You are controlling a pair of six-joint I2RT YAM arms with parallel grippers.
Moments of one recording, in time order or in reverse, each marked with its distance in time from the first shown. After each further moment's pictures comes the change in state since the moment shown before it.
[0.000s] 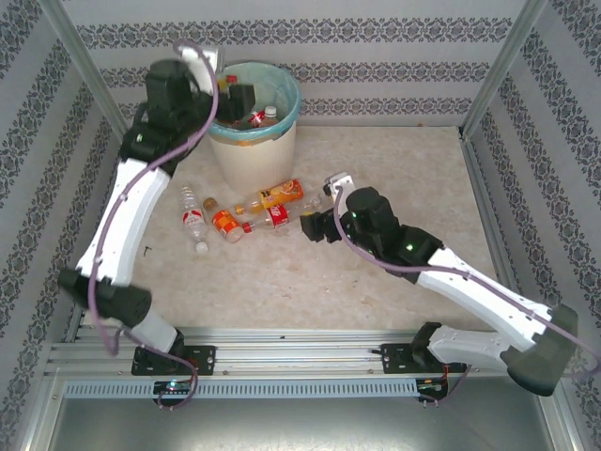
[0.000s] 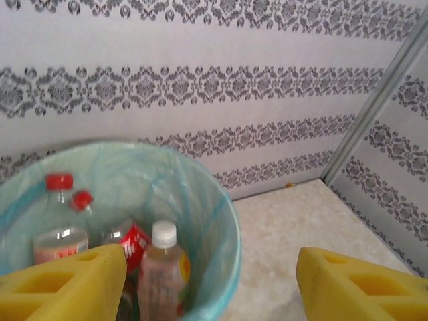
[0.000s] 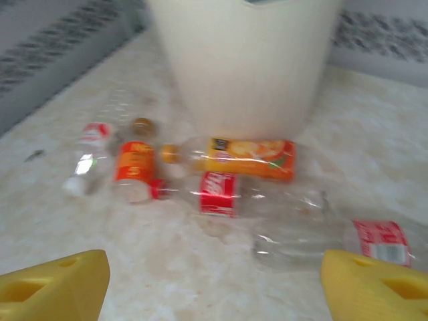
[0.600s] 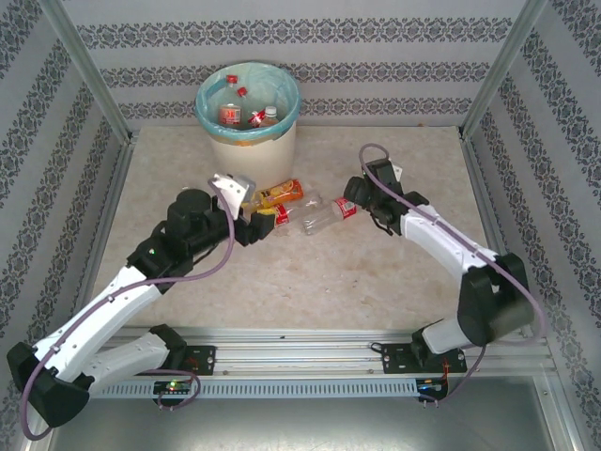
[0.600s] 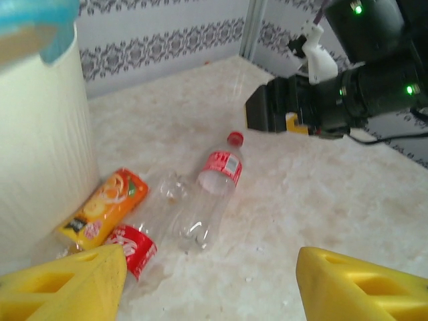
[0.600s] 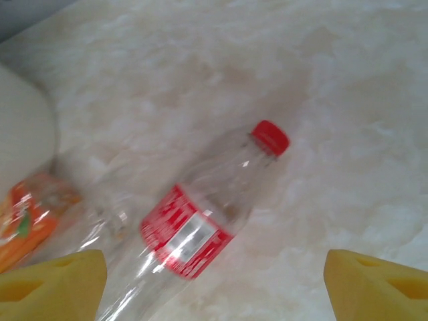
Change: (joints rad) left arm -0.340 -0.589 -0.980 0.265 -0.075 0.060; right arm -0.447 0.410 0.051 -0.027 0.059 0.496
